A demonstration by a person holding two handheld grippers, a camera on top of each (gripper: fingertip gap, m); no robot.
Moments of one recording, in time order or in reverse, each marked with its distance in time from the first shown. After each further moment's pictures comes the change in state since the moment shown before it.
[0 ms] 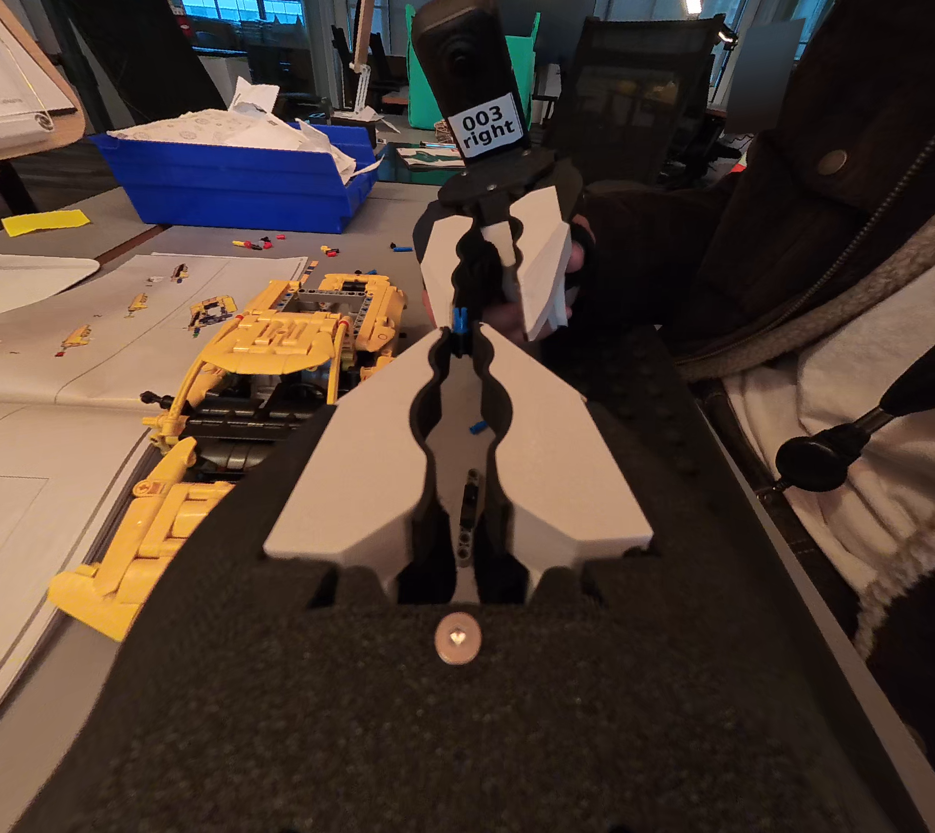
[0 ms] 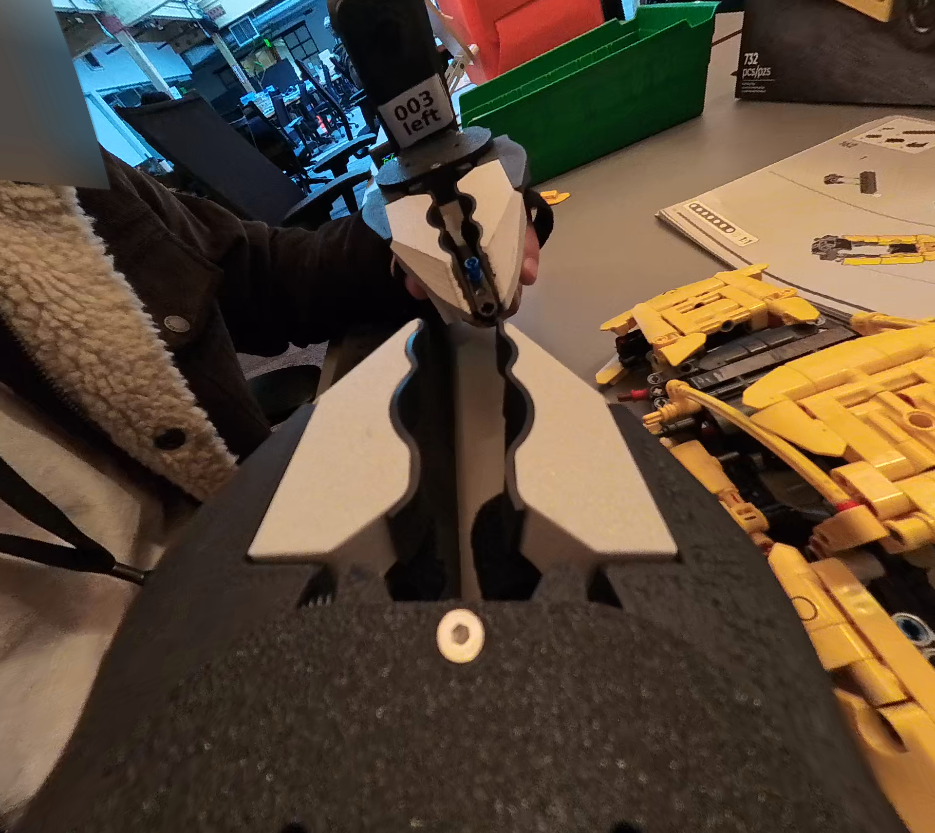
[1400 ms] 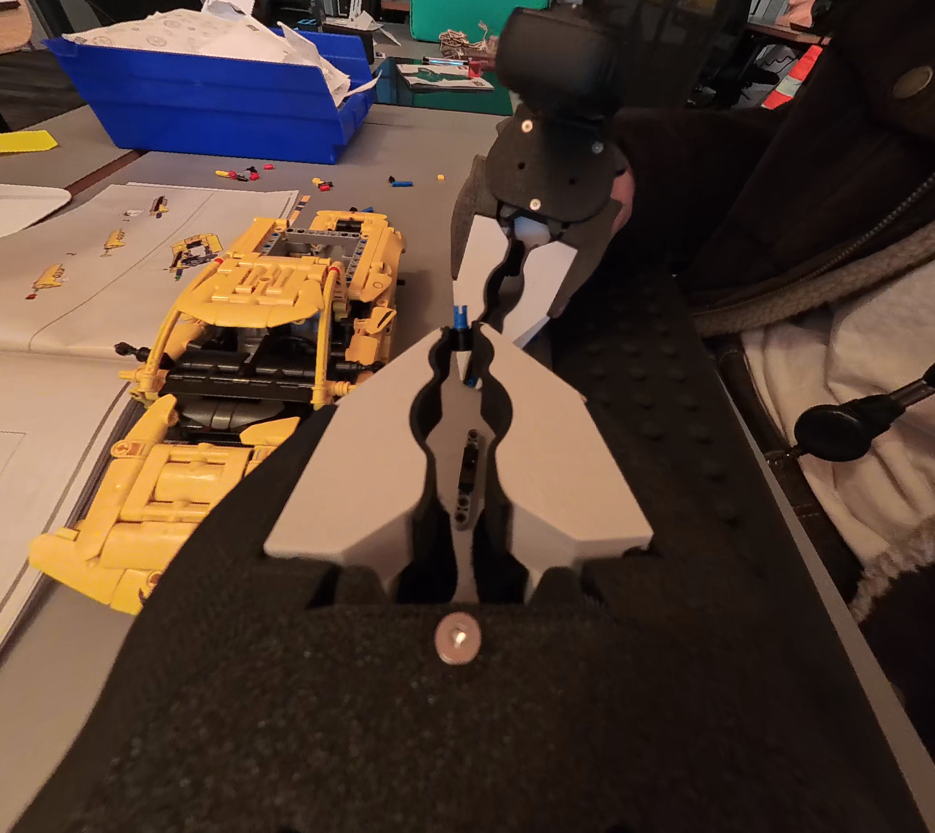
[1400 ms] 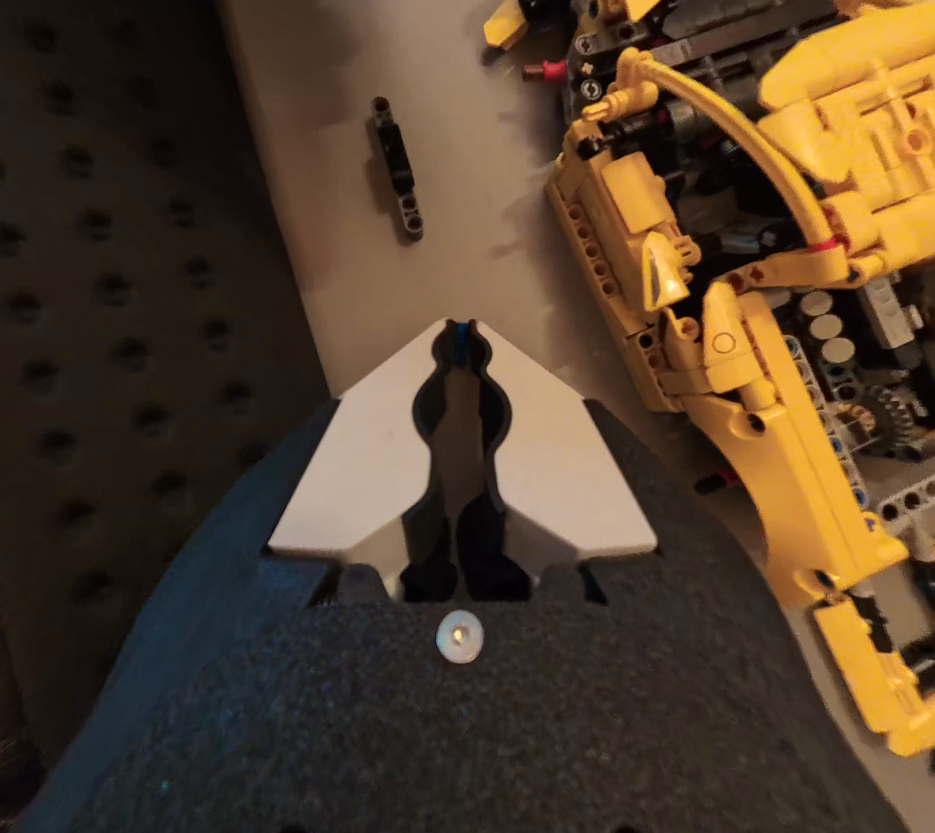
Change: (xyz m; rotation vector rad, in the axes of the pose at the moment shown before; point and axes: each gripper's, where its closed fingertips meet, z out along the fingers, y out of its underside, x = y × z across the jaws) left arm -0.001 0.024 0.007 -0.145 -0.016 -0.015; right arm 0.053 0.110 -0.043 -0.698 0.454 -0.272
